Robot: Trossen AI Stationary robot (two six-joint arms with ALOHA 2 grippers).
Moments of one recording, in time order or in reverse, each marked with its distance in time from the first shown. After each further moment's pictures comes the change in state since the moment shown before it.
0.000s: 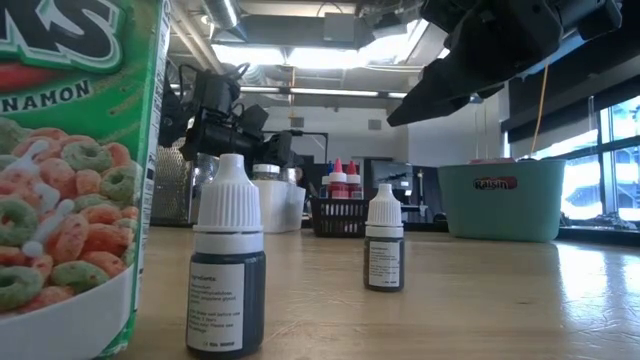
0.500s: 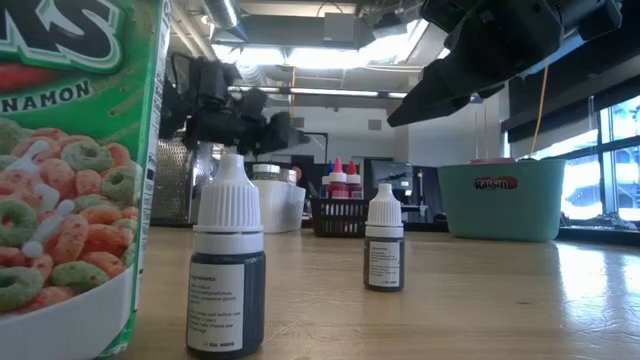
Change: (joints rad) left arm 0.000 -0.047 0.000 0.047 0.101 0.020; right arm 0.000 0.000 0.000 0.000 -0.003 0.001
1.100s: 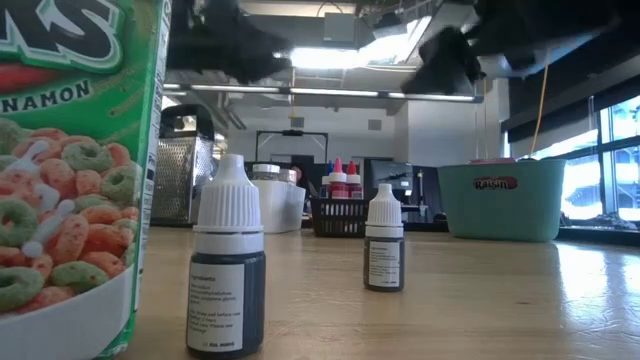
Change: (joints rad) left arm -0.179 -0.552 -0.102 -0.363 0.371 0.064; right arm 0.091 0.001 0.012 0.010 -0.190 -0.105
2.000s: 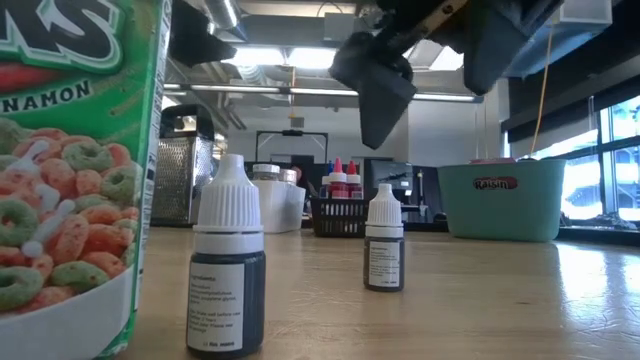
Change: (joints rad) left arm -0.551 -0.423 0.000 -0.858 -0.373 0.000; right arm -0.025 0.541 0.785 -0.800 -0.291 -0.042
